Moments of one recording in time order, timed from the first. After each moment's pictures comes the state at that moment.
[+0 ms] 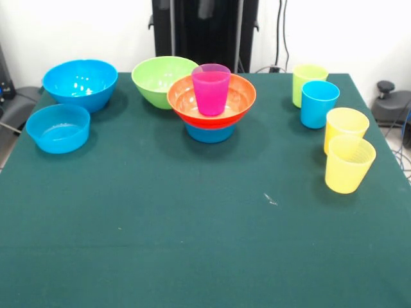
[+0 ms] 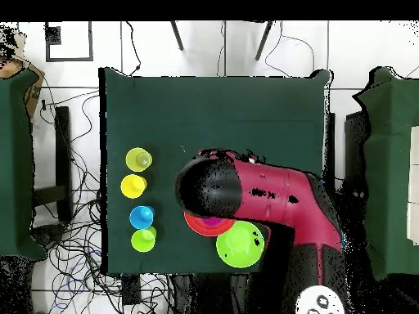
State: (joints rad) arm -0.27 -1.02 -0.01 1.70 -0.19 0.67 1.75
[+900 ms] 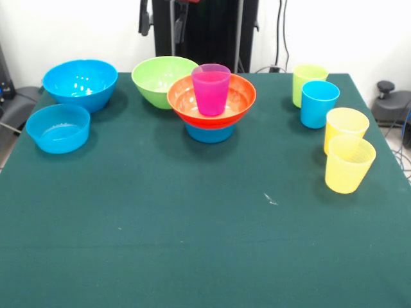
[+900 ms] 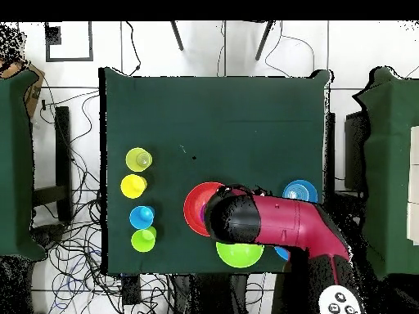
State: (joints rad) arm -0.44 -1.00 0.09 1.91 -0.33 0.58 1.75
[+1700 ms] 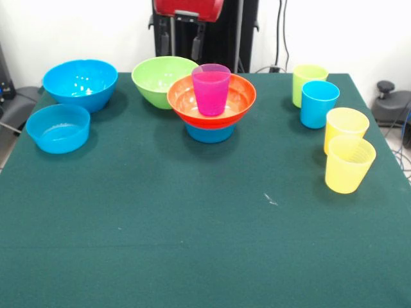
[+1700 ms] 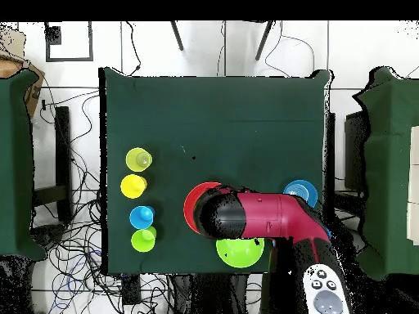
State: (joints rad) arm -0.43 -0.94 0.15 1.92 -0.36 0.56 1.75
